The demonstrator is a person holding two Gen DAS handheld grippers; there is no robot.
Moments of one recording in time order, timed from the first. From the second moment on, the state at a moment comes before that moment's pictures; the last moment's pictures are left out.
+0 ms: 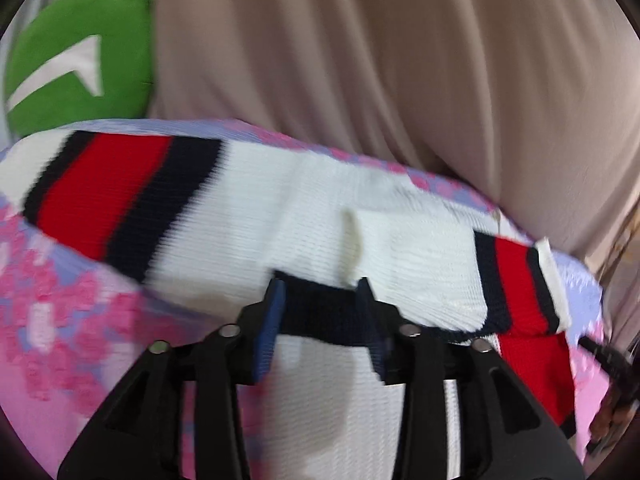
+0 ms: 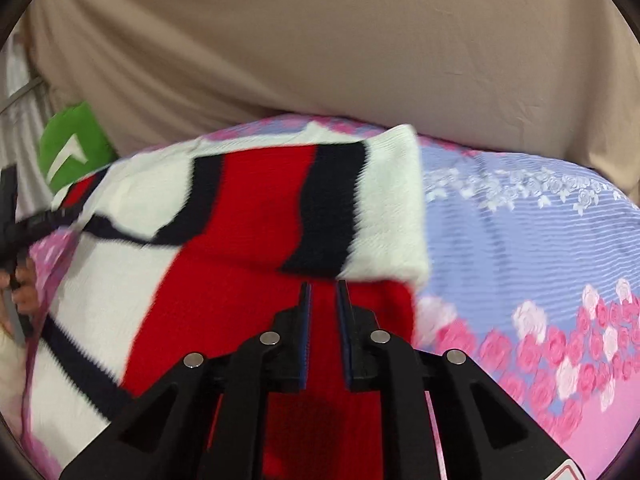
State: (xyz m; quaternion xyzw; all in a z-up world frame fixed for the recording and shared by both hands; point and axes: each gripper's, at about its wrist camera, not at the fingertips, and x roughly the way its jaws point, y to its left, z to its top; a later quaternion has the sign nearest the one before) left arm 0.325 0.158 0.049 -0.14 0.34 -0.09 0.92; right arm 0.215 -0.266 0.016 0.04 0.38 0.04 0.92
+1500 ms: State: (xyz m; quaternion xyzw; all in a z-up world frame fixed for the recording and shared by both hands) left arm 0.314 -0.082 0.106 0.02 0.34 -0.23 0.91; right arm 0.155 -0.212 -0.031 0.11 0.39 0.13 0.90
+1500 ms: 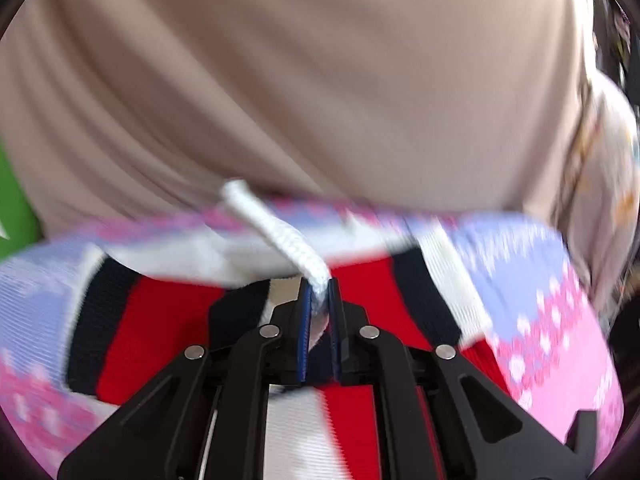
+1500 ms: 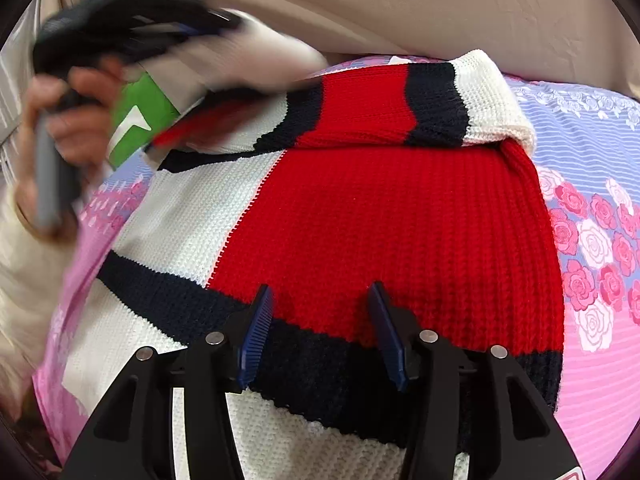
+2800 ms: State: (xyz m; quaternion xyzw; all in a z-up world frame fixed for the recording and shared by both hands) left arm 0.336 0.158 0.018 -0.27 0.43 -0.11 0.85; right arm 0.305 -0.244 0.024 0.15 0.37 0.06 0.91
